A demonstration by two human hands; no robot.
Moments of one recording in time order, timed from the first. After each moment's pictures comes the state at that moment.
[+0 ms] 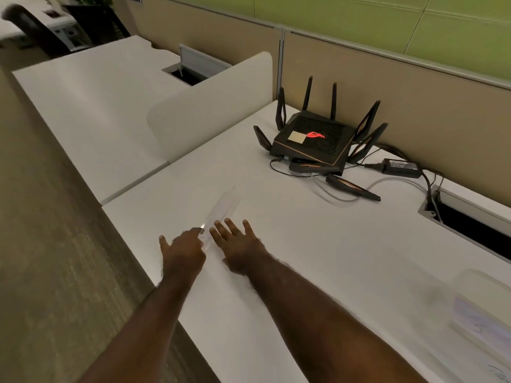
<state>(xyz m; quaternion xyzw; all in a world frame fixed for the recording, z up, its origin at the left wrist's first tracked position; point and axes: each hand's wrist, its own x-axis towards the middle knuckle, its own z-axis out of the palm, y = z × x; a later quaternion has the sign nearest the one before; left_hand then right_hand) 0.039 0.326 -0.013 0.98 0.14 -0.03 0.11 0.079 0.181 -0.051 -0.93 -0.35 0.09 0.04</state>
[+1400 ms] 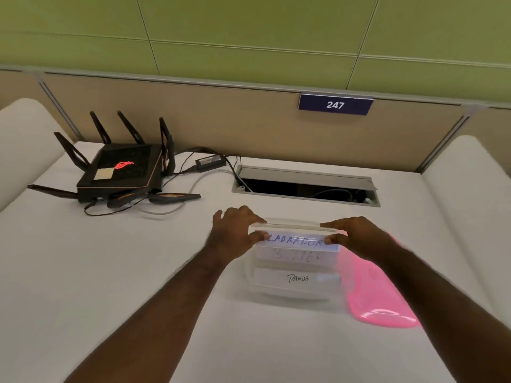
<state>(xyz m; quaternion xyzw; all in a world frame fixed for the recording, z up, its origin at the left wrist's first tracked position) 0.015 -0.098 0.064 0.88 -0.42 -0.08 0.18 -0.166 -0.352 0.075 -0.95 0.21 0.07 0.23</state>
